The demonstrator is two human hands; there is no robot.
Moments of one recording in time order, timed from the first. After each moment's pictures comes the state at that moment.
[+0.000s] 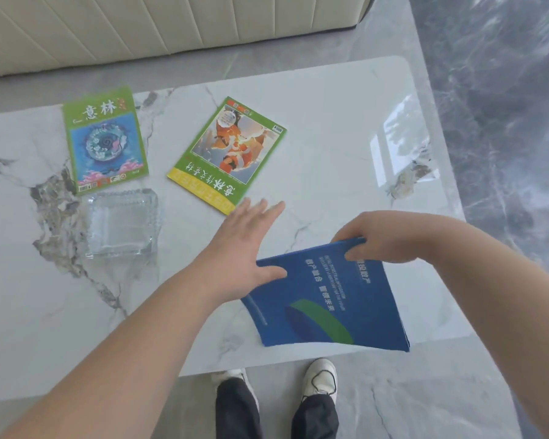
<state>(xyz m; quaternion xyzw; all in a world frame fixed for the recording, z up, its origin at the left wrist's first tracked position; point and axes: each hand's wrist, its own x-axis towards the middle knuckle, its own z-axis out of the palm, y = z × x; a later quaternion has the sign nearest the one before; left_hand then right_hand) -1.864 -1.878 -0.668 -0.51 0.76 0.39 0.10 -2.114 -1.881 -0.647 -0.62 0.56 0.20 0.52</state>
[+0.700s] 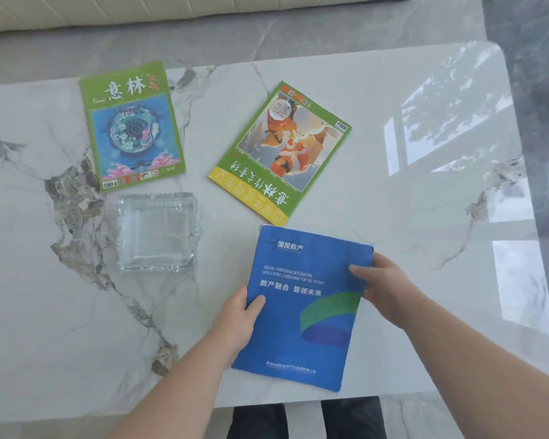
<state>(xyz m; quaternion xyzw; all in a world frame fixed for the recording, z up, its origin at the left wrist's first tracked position) -1.744 -1.853 -0.806 -0.70 0.26 0.67 -0.04 -2.010 -1.875 -0.800 -0.08 0.68 -0.24 0.69</state>
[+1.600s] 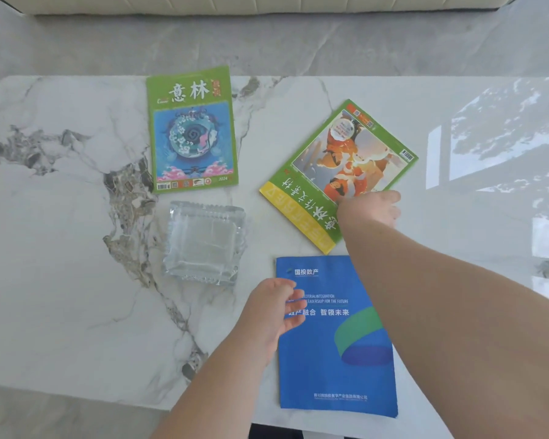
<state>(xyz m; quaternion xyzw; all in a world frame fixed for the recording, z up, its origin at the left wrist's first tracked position) -1.751 -1.932 -0.758 -0.72 -0.01 0.67 -0.18 -1.886 -2.073 -0.825 -0.16 0.91 -0.06 0.38</state>
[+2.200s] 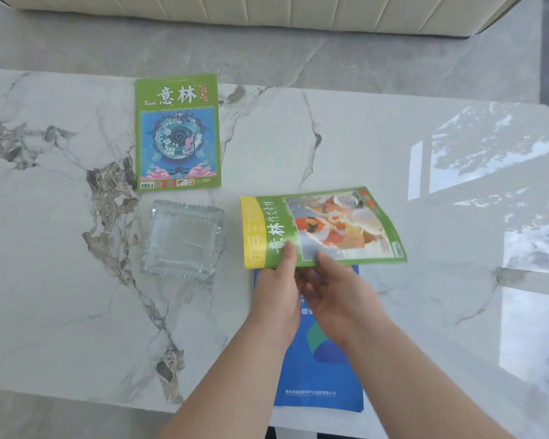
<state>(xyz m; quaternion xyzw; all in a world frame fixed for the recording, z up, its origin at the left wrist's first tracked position) -1.810 -1.947 -0.750 -0.62 -0.02 0.67 -0.40 -1.897 -1.948 -0.748 0.14 0.57 -0.35 0.73</state>
